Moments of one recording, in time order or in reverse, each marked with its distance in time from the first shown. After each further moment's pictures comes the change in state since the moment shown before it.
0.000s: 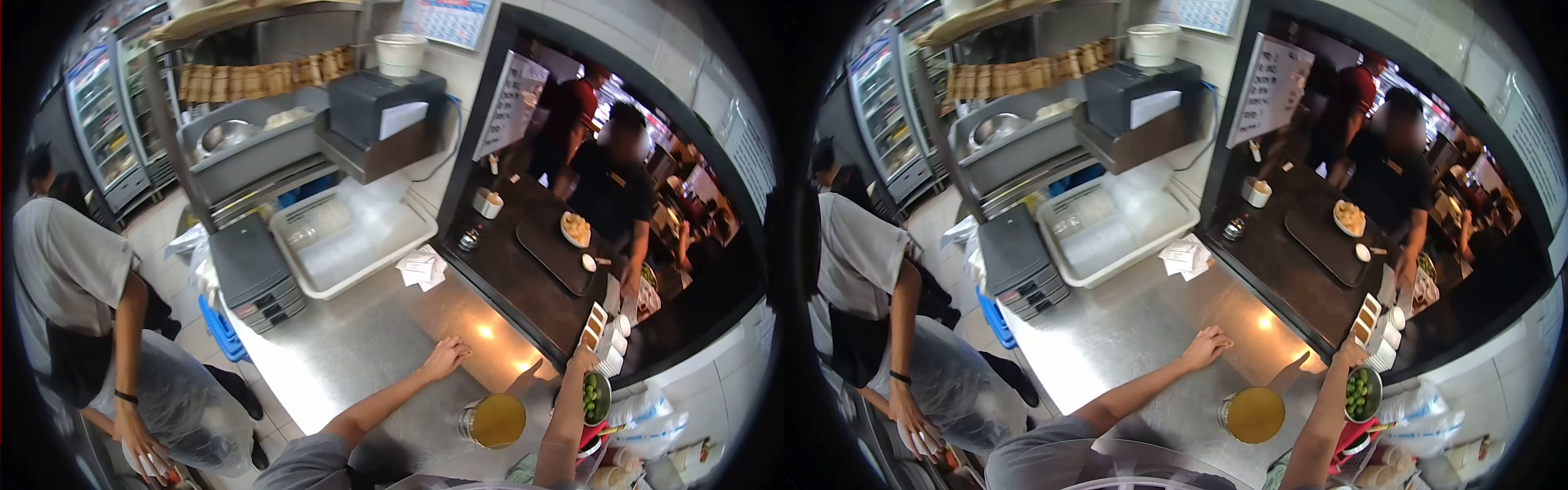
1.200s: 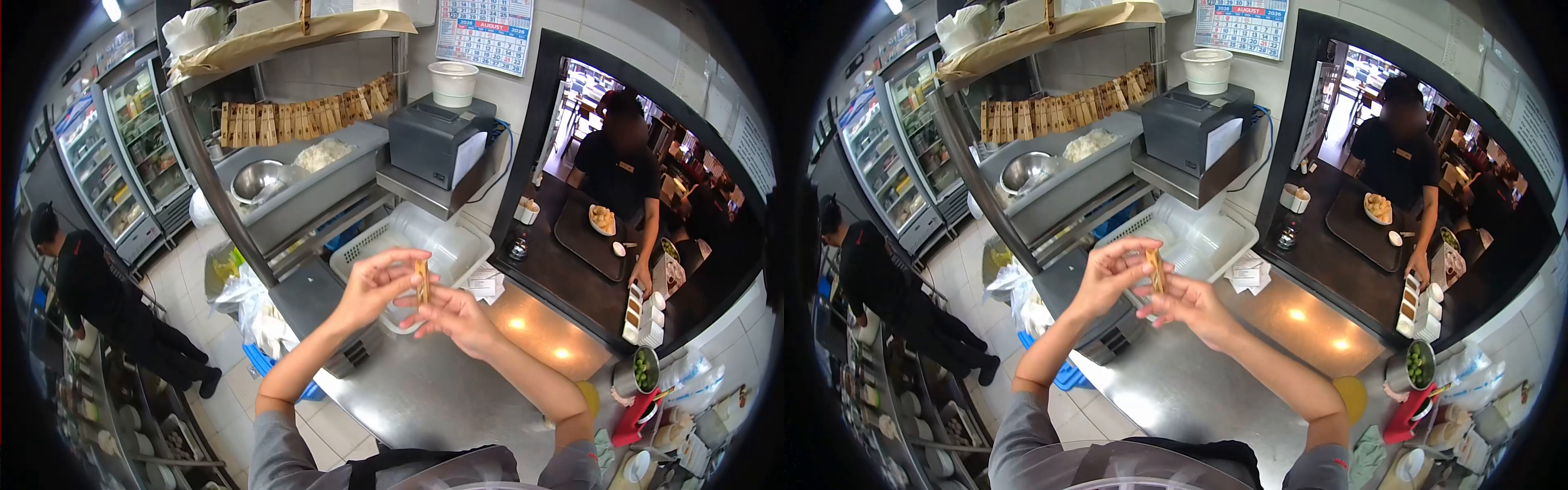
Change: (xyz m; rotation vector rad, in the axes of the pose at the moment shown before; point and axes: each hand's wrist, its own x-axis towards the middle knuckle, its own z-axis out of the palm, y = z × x) left_hand 0.040 0.120 -0.463 -0.774 0.009 -0.122; right_hand -0.554 -0.143 -0.119 0.513 -2.212 -0.457
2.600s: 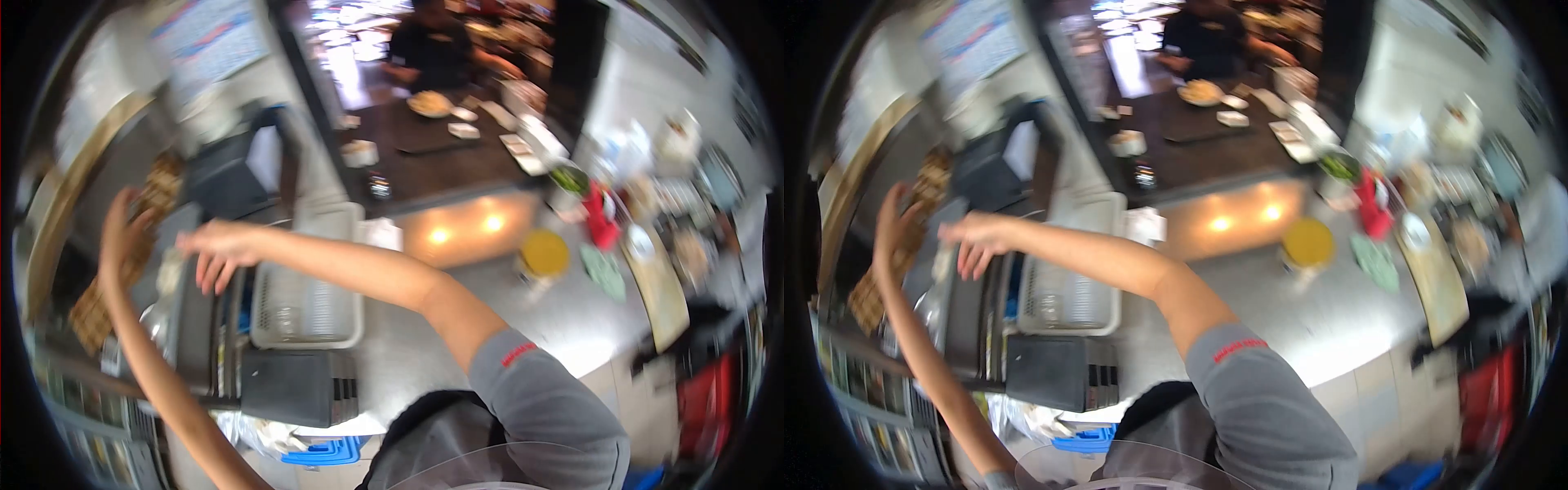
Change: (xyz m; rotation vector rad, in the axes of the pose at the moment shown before) left_hand 0.235 0.107 -0.206 1.568 -0.170 0.512; right_hand 0.208 -0.044 -0.016 -0.048 0.016 -0.091
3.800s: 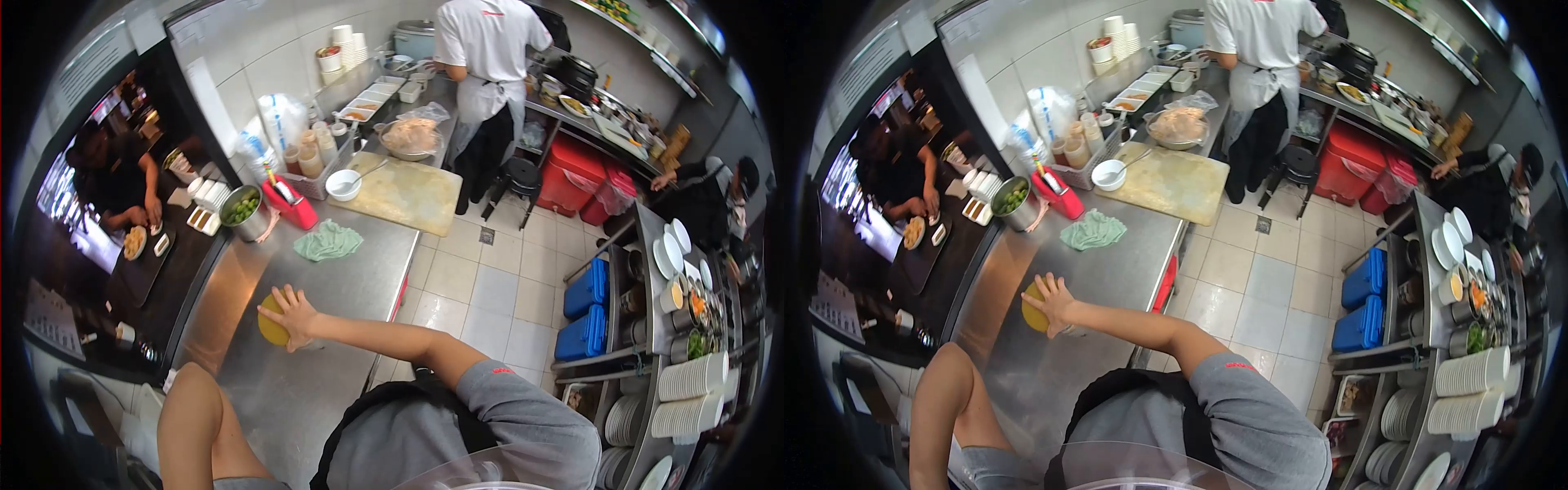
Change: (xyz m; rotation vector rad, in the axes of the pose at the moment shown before) left_hand -0.087 0.659 -0.066 -0.816 -0.414 2.101; right_hand -0.567 0.139 -0.003 -1.384 1.213 0.948
